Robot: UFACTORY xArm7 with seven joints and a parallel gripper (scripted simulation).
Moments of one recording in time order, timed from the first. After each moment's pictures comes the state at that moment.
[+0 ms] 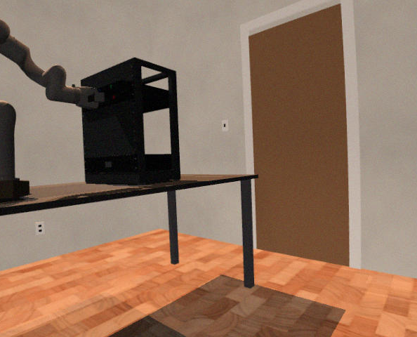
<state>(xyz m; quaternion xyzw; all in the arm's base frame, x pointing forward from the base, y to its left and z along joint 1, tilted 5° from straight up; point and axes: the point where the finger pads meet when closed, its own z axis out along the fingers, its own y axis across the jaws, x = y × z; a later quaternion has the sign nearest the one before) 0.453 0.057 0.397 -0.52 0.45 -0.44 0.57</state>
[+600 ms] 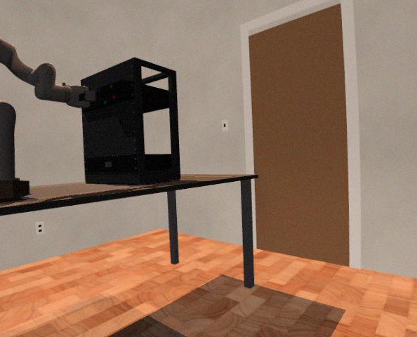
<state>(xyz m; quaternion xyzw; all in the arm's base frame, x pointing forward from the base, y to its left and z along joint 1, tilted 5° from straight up) 0.409 0.048 0.394 -0.52 0.45 -0.44 0.58</state>
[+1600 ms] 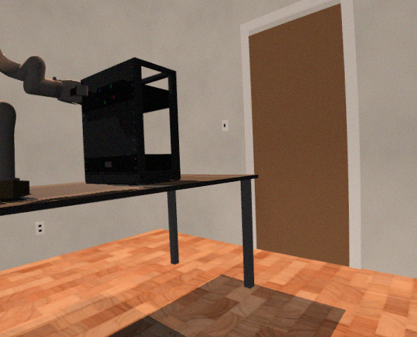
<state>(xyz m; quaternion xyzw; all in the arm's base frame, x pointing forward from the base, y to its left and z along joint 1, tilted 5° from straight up) 0.363 0.017 0.402 -0.52 0.45 -0.44 0.57</state>
